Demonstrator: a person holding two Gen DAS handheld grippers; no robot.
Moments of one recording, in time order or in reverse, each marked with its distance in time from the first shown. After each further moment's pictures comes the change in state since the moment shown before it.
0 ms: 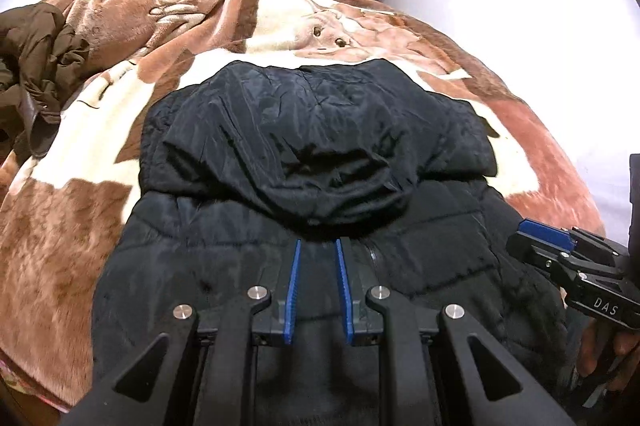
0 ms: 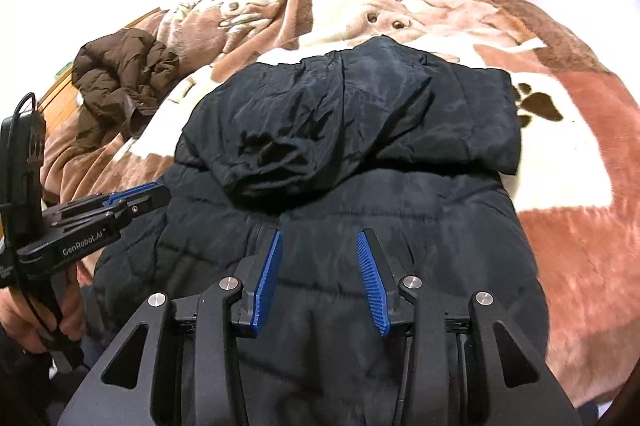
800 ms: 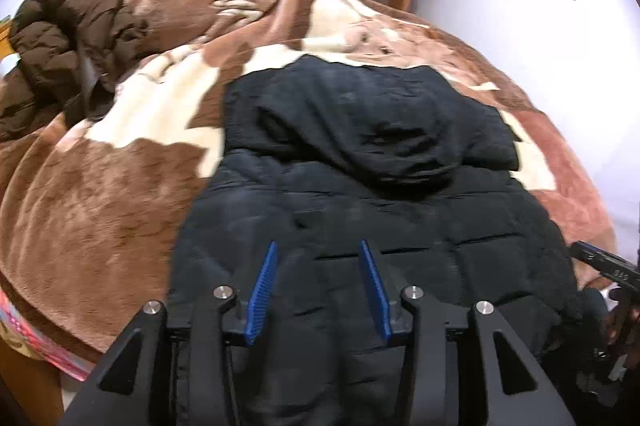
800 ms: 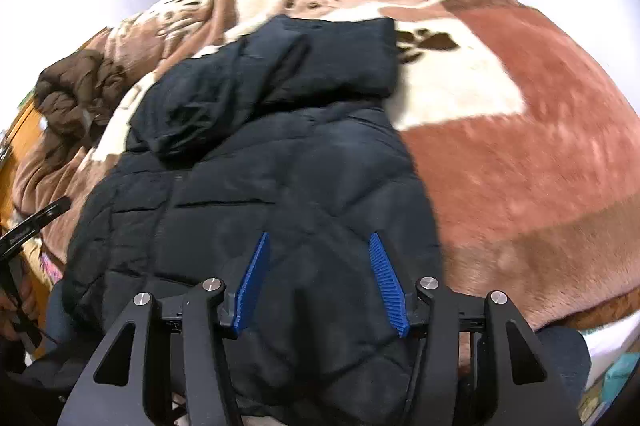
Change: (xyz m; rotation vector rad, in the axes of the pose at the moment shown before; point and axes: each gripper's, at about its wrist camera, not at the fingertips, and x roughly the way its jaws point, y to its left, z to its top) left arm -0.047 0.061 -0.050 -0.090 -0.031 0.105; right arm -0.042 -0.090 -0.063 0.192 0.038 -0.145
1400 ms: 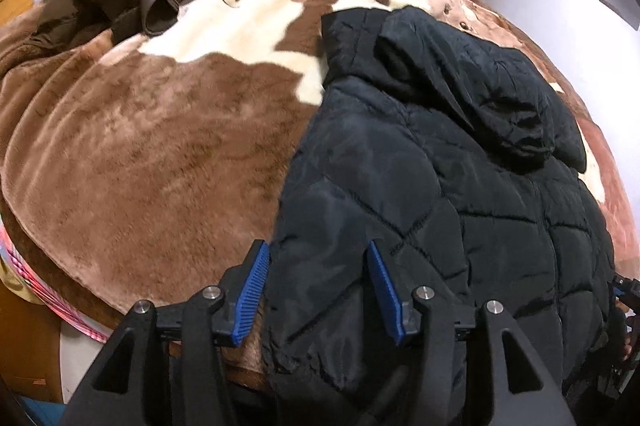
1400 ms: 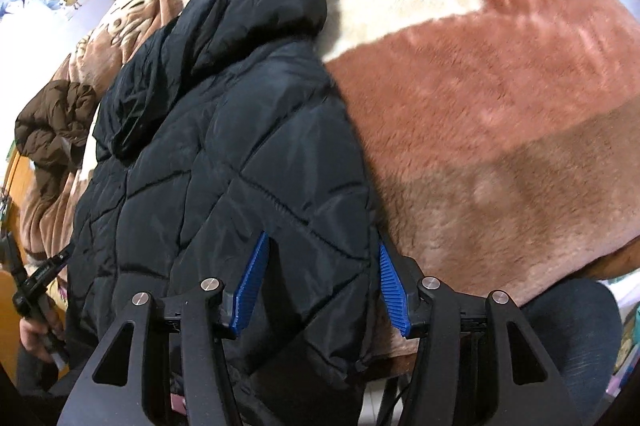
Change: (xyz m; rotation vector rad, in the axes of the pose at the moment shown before) left arm 0.038 0.082 -0.038 -0.158 0.145 0.084; right arm 0.031 -0.052 -0.016 0.185 0.162 0.056
